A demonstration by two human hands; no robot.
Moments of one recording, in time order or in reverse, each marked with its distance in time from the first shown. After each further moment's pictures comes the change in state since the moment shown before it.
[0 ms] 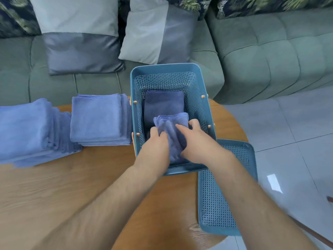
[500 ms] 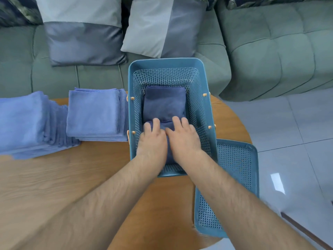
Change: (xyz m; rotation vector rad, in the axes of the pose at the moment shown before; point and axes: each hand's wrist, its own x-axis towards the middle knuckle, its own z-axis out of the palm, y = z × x) left_hand 0.039 0.002 0.036 0.348 0.108 -0.096; right_hand 0.038 -0.011 0.036 -0.444 0.169 -0.144
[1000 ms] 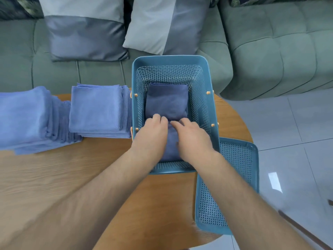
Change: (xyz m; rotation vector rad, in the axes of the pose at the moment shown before) left_hand -0.005 -0.023 -0.031 -0.210 0.098 0.125; right_hand -0.017 0.008 -0.021 0.156 -0.047 0.057
